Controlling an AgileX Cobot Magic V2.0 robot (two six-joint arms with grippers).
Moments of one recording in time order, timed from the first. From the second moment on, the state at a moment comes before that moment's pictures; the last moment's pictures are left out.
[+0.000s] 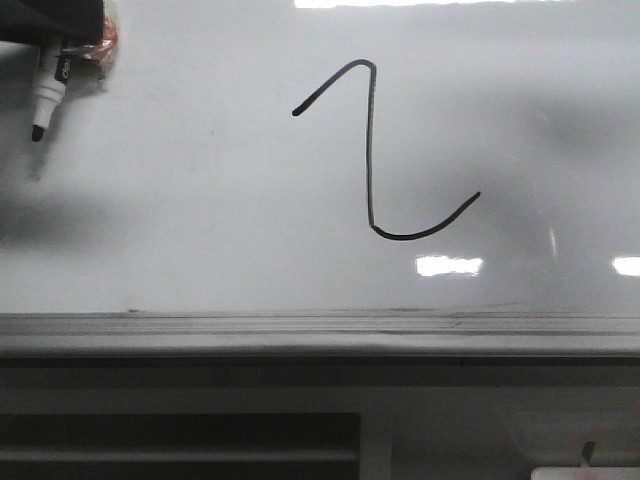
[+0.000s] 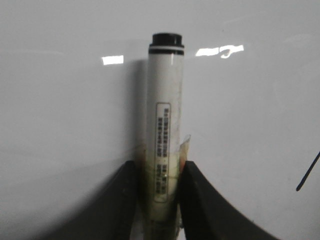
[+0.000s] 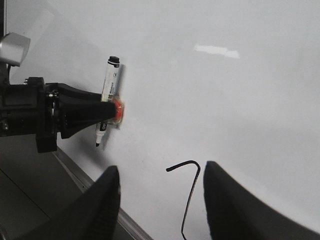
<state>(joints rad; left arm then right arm) -0.67 1.04 -0.62 -1.47 -0.15 1.23 0.39 0.79 -0.85 0.82 0.55 -0.68</state>
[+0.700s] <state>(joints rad) -0.67 0.91 -0.61 -1.43 -0.11 1.23 0.39 0.78 -0.85 0.82 0.55 -0.68</state>
